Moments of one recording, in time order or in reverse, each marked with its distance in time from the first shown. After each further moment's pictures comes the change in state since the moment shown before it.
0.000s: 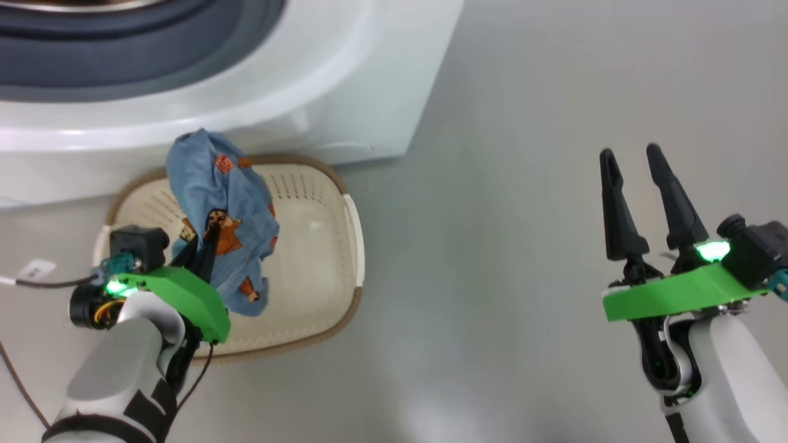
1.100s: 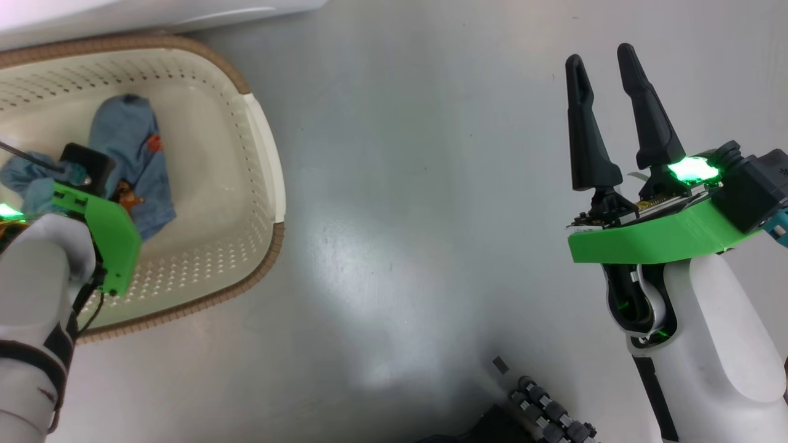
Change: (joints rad) left arm -0.257 0.136 -0.081 0.151 0.319 0.000 0.317; right arm -0.168 0.054 0.069 -0.076 0.003 0.000 0.000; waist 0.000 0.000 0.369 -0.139
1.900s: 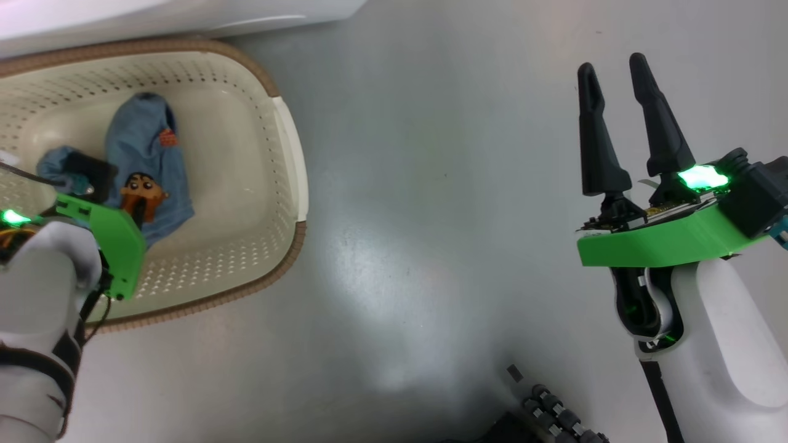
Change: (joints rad) left arm 0.036 -0.030 0.136 -0.001 0.098 0.000 -0.076; right arm 0.021 -0.011 -0.023 0.007 -0.010 0.000 0.000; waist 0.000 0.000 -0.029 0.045
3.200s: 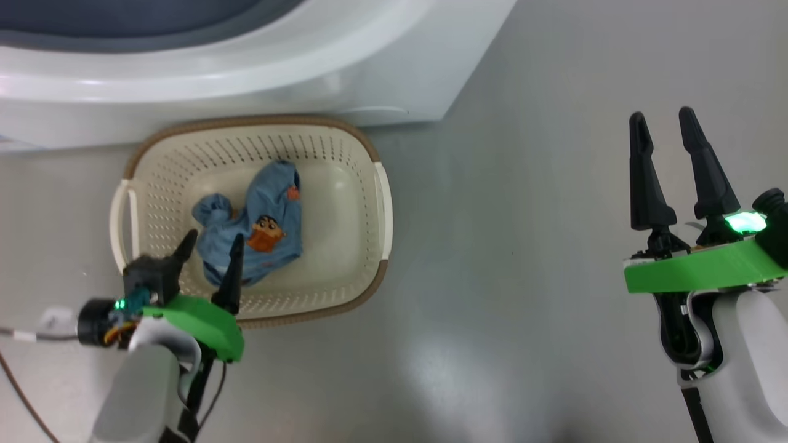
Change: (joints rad) left arm 0.453 -0.242 0.443 -0.437 0.075 0.000 -0.248; right arm 0.117 -0.069 -0.086 0.028 0.000 0.000 0.000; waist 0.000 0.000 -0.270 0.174
